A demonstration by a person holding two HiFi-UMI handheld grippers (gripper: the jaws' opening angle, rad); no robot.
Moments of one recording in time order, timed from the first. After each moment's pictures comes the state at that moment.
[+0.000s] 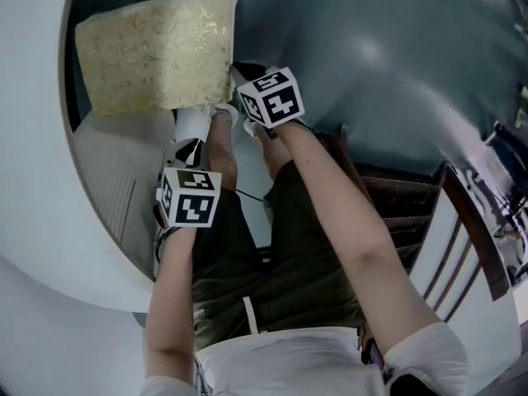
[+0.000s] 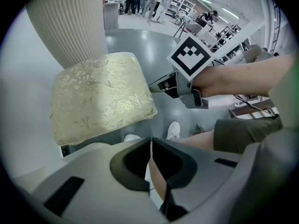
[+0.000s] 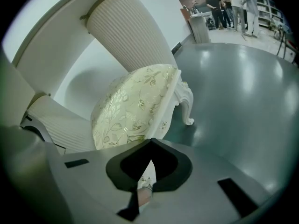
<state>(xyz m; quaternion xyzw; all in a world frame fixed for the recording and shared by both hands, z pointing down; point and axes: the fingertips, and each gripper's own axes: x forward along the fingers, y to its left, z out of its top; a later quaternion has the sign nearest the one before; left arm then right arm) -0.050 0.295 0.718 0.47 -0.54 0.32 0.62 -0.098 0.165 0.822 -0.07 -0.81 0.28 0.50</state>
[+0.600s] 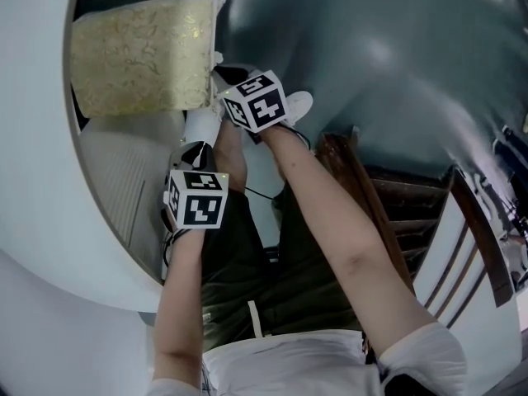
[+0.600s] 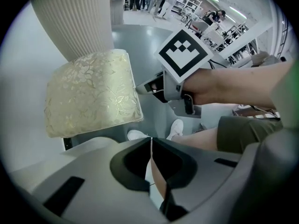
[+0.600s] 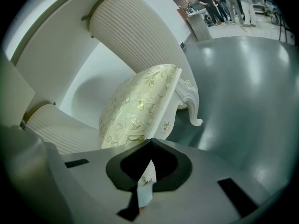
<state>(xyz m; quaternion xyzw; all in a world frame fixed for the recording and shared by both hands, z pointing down) -0.067 0.315 0.715 0.44 -0.54 0.33 0.64 -0.151 0.224 0.811 -0.10 -0.82 0.33 0.46</state>
